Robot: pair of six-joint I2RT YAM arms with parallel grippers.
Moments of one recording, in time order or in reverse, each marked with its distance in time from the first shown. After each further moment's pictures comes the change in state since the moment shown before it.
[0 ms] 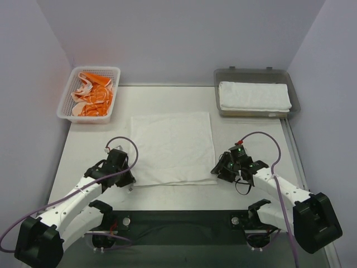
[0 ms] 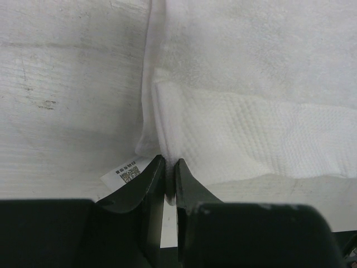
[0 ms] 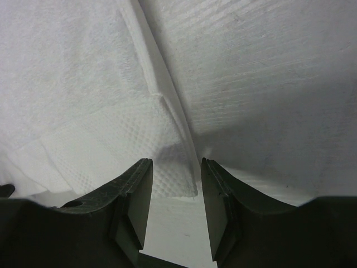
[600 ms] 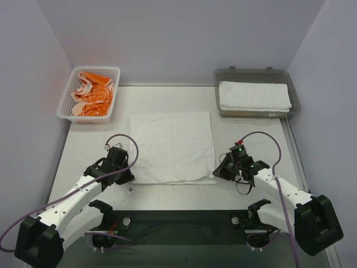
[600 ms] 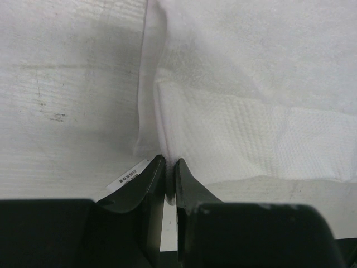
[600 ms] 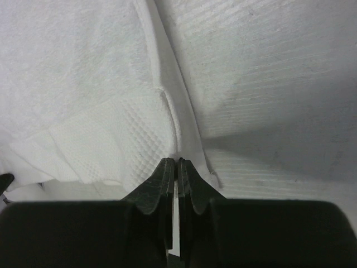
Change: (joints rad) left arm 0.000 0.002 0.026 -0.007 -0.031 0.029; right arm 0.000 -0.010 0.001 0.000 -0.026 0.002
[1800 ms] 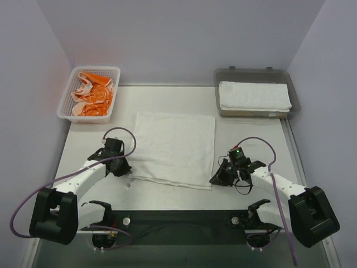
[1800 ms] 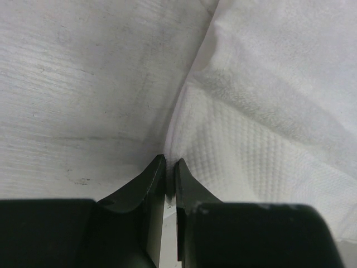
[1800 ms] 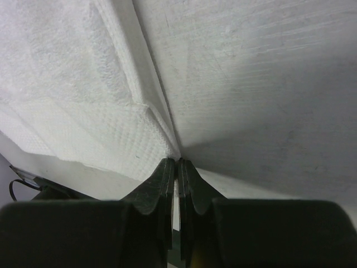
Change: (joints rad) left arm 0.200 0.297 0.055 0.171 0.061 0.105; right arm 0.000 0.087 -0.028 -0.001 -0.164 0.019
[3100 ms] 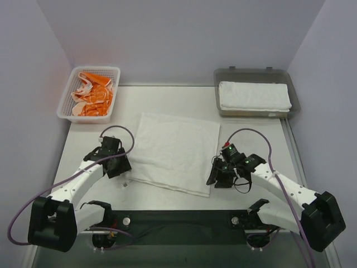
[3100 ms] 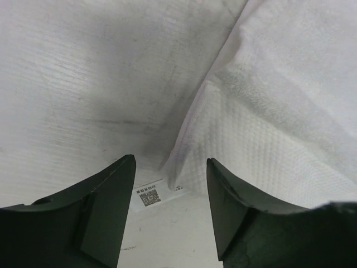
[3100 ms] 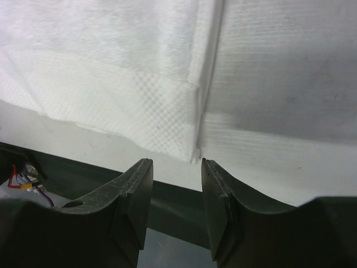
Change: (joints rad) left arm 0.014 -0.055 0.032 -0.119 -0.057 0.052; right arm 0.163 -0.056 0.174 -0.323 0.080 -0.096
